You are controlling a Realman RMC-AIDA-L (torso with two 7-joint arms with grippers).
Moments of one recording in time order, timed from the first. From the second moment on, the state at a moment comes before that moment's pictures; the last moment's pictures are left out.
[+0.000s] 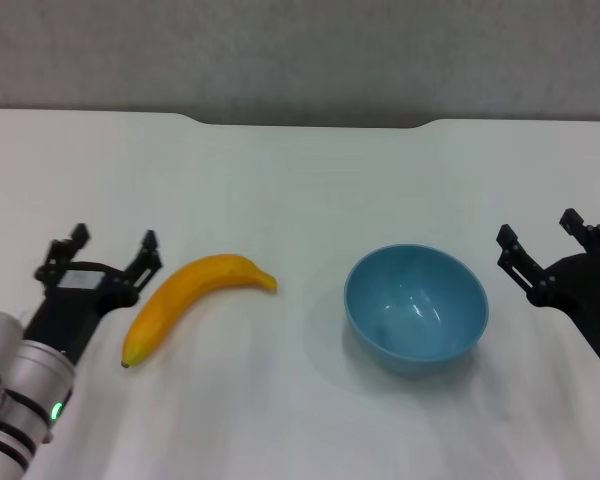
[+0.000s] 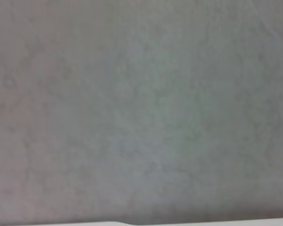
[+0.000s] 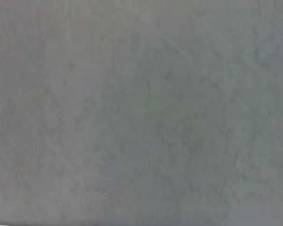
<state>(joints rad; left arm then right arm) -0.31 -2.03 -0.73 -0.53 2.21 0.95 0.02 0.34 2.01 0.63 0.40 -2.25 -1.11 0.10</state>
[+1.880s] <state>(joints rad) -0.20 -2.03 -1.57 -1.41 2.57 -0.70 0.39 0.26 2.01 1.44 1.34 -2.63 0.57 -0.19</state>
